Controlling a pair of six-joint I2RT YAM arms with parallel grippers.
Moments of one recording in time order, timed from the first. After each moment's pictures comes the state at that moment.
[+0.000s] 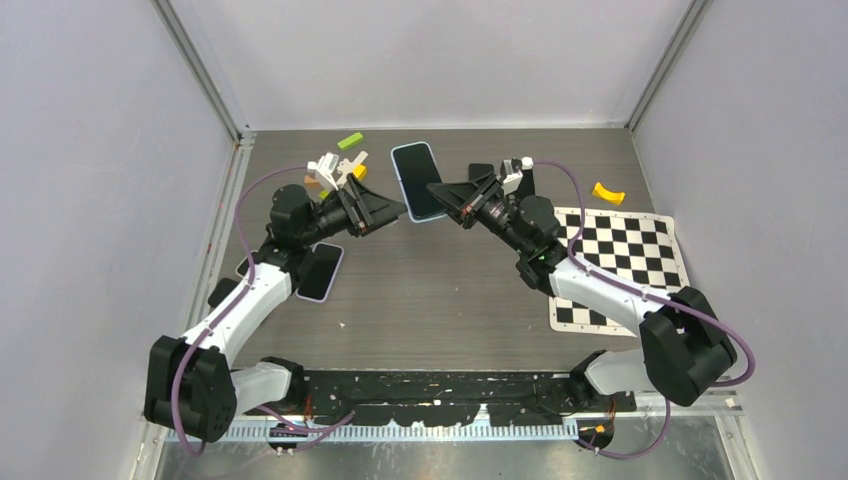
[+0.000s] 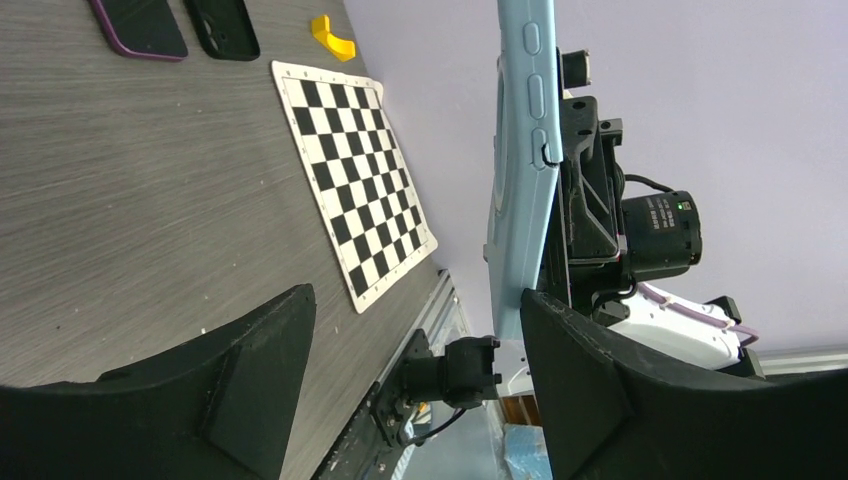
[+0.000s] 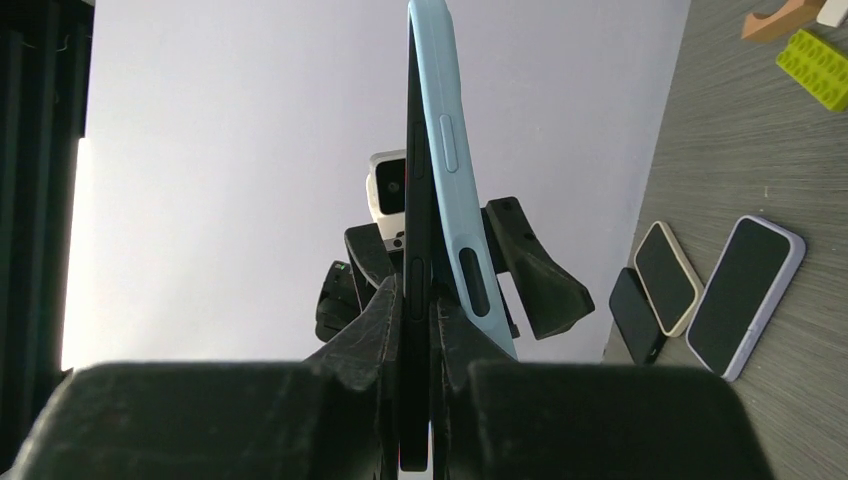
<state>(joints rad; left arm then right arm) -0.29 1.16 0.74 0.34 0.72 -1.05 0.61 1.33 0.74 0.75 -0.21 1.48</state>
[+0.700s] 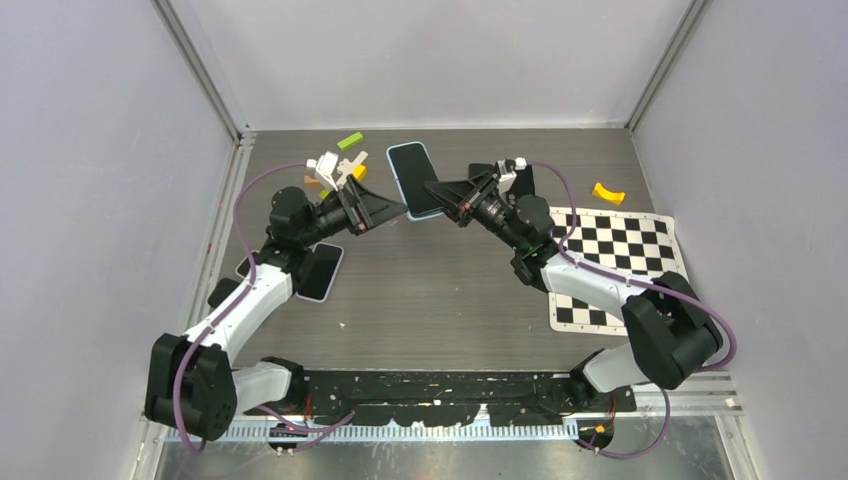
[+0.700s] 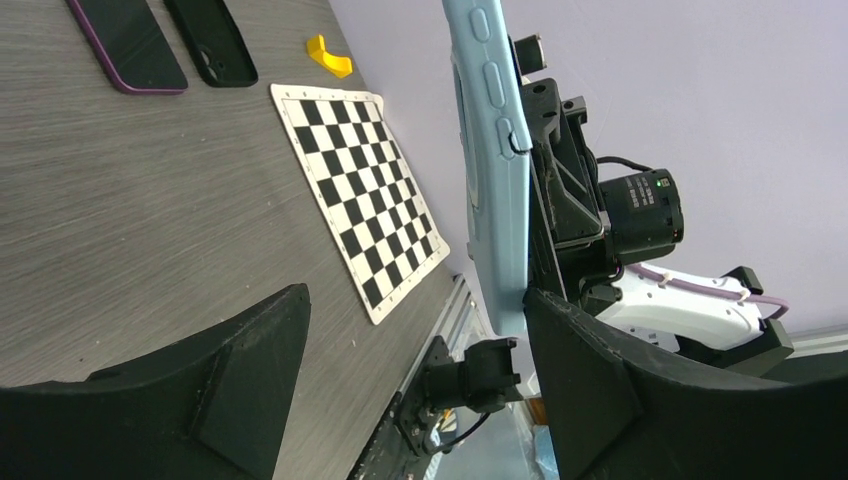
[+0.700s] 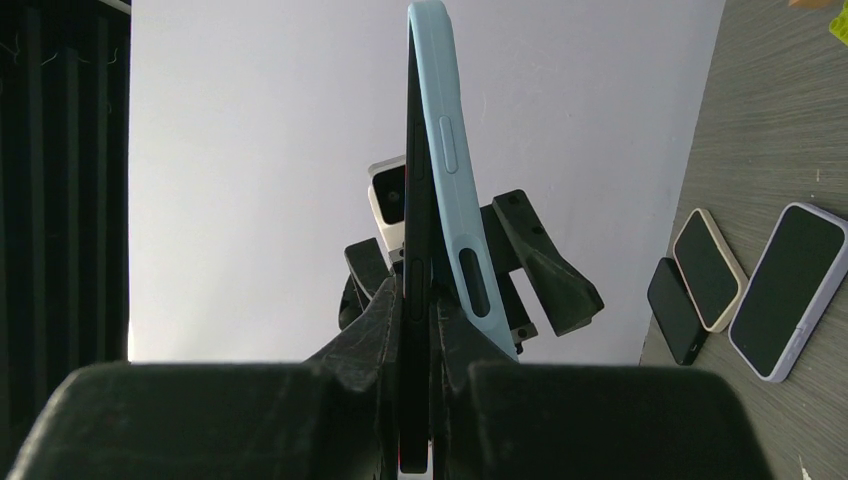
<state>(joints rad) -0.29 1.17 0.72 0.43 0.73 -1.01 0.60 1.42 0.74 0.90 -0.27 1.59</state>
